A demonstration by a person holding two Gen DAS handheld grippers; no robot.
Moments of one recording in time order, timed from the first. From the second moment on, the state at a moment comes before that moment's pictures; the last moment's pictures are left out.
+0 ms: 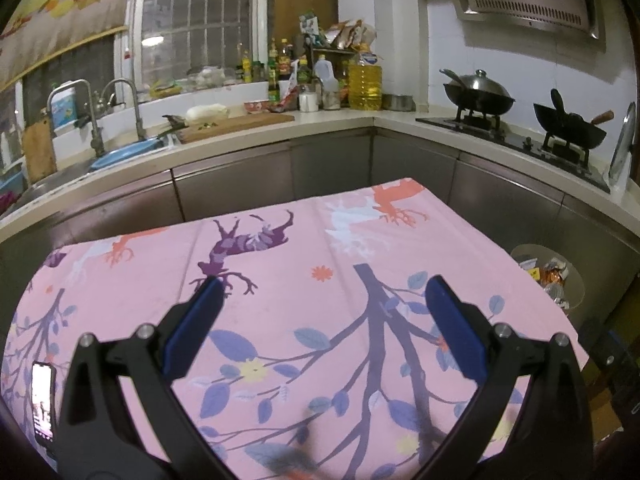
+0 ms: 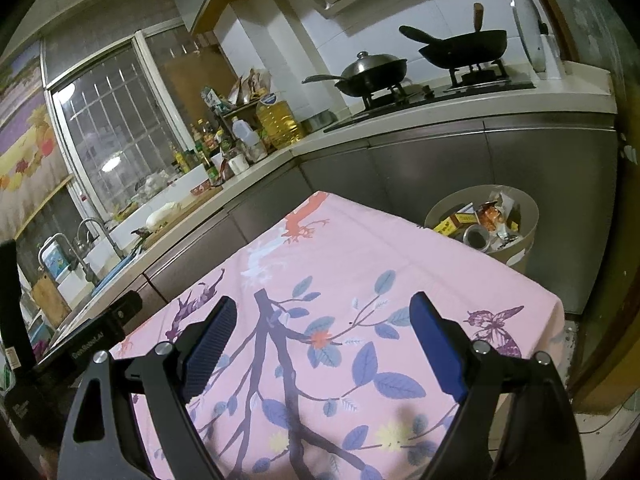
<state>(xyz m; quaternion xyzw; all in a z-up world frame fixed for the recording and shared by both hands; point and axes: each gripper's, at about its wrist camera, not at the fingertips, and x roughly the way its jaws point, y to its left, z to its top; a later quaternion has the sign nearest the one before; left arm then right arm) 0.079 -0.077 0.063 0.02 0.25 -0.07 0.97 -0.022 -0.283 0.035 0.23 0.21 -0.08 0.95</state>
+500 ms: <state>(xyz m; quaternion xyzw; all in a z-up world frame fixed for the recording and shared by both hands) 0.073 -0.081 0.065 0.03 0.24 -0.09 0.97 -0.031 -0.286 0.030 0.23 0.20 -0.12 0.94</state>
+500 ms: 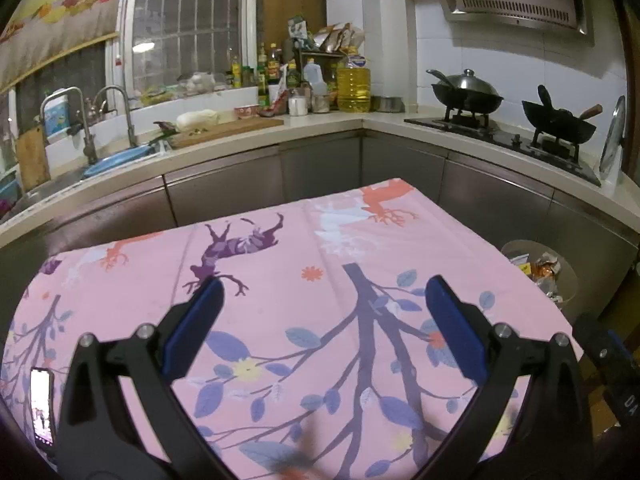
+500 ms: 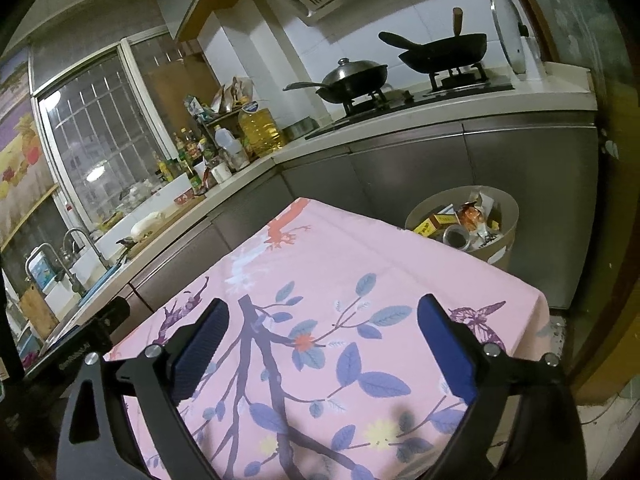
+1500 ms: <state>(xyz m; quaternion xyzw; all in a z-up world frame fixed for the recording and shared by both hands) 0.068 -0.085 0.069 0.03 0.22 -0.07 0.97 -0.041 -0.287 0.031 0.24 0.20 -0.13 0.94</state>
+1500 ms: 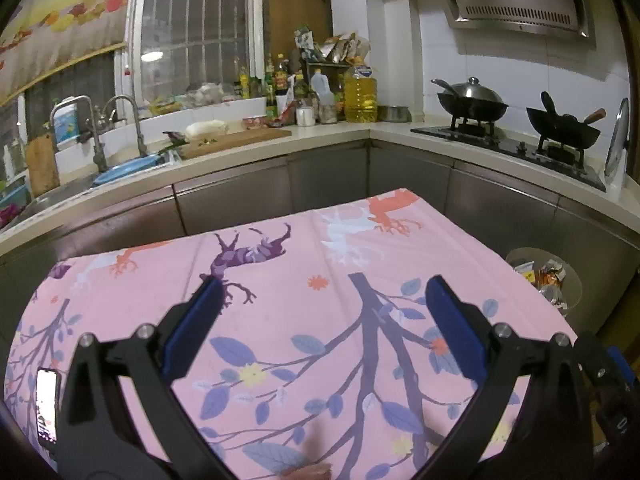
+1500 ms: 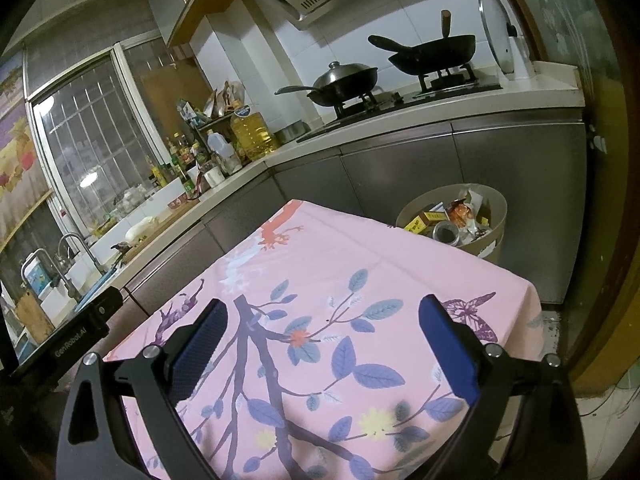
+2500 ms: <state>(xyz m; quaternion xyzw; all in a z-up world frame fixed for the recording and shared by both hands) 0.075 -0.081 0.062 0.03 0.25 -0.08 0.96 -0.034 -0.281 0.029 0.24 0.21 -0.12 0.94</state>
